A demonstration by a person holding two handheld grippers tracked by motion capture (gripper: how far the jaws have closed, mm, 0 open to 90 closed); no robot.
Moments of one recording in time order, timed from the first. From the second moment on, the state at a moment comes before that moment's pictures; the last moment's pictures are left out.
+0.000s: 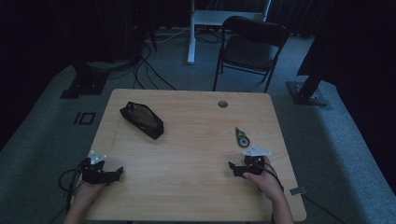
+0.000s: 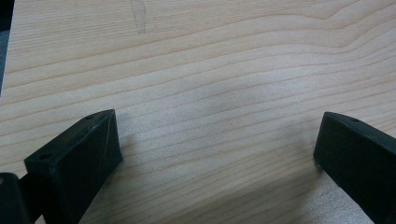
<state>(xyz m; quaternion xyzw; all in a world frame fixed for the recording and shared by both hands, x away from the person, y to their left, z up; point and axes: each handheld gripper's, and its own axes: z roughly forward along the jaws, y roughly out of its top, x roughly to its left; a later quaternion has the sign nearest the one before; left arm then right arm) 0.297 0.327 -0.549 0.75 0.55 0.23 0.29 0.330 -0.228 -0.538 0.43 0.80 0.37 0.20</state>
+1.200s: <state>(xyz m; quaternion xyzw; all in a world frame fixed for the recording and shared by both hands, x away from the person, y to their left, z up) 0.297 0.327 -0.549 0.75 0.55 0.23 0.29 0.369 -0.139 -0.524 0.37 0.81 0.41 0.18</state>
